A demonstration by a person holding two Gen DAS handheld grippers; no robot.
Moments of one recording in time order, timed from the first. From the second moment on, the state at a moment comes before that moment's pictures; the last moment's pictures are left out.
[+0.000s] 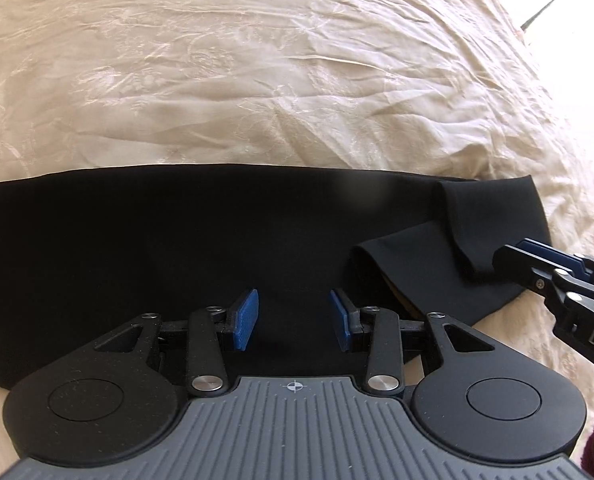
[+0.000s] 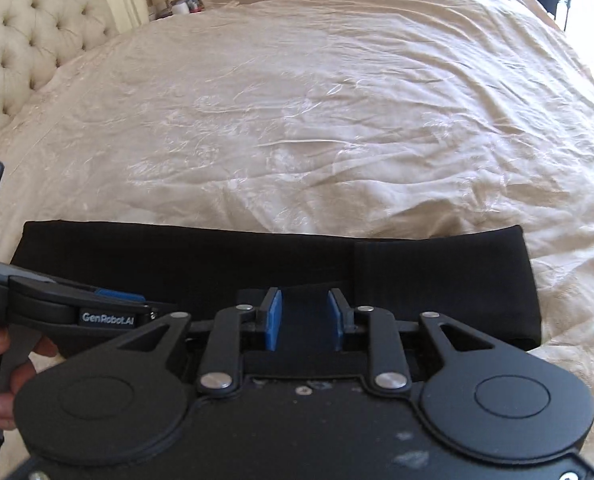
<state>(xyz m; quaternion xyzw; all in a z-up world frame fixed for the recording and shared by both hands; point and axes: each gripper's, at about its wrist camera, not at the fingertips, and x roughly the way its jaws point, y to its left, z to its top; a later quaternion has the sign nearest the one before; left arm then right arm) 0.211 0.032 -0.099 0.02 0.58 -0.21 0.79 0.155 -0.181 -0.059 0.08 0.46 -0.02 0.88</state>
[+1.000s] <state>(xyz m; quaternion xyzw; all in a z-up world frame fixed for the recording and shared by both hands) 0.229 -0.047 -0.127 0.01 0.56 -0.26 0.79 0.158 -0.182 -0.123 -0.20 0.49 0.02 0.85</state>
